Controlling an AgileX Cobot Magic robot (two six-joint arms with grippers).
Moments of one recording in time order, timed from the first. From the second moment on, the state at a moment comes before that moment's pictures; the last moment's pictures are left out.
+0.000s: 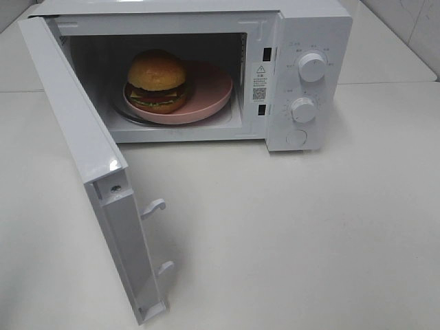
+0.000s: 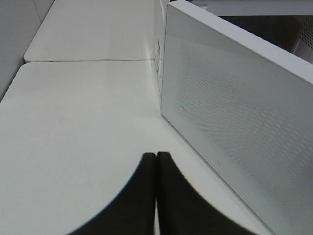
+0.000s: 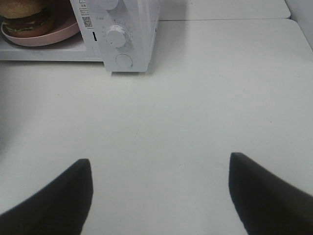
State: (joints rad) left arm 0.03 0.20 -0.52 -0.19 0.81 0.15; right arm 0.21 0.00 -0.51 -0.08 1.02 0.08
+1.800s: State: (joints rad) left arm -0.28 1.23 -0.53 -0.92 0.25 0.93; right arm 0.21 0.00 -0.51 -0.08 1.02 0.08
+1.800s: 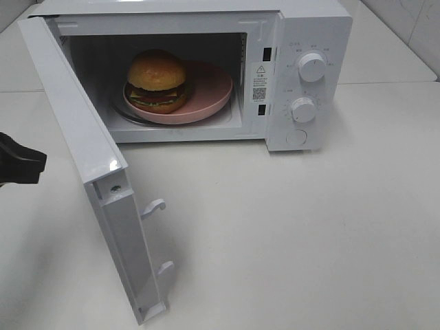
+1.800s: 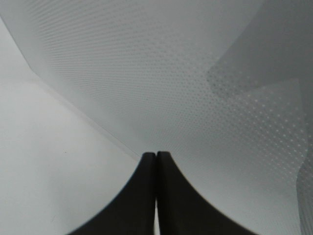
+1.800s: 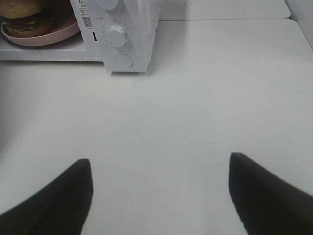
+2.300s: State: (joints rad) left arm -0.42 1.38 -0.63 -0.93 0.17 0.93; right arm 0.21 0.00 -0.51 -0.08 1.02 0.08
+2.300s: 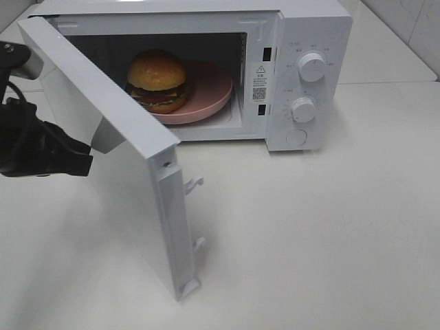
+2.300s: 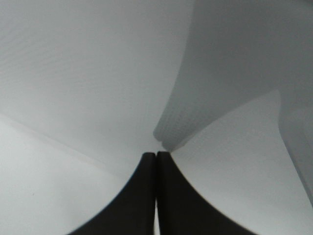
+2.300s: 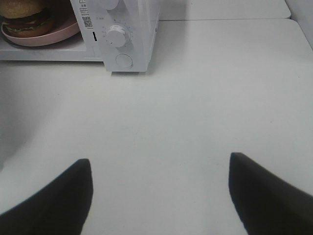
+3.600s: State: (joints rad) left arm -0.58 1.79 -1.15 -0.93 0.14 0.93; right arm 0.21 0.00 -0.51 -0.08 1.02 0.08
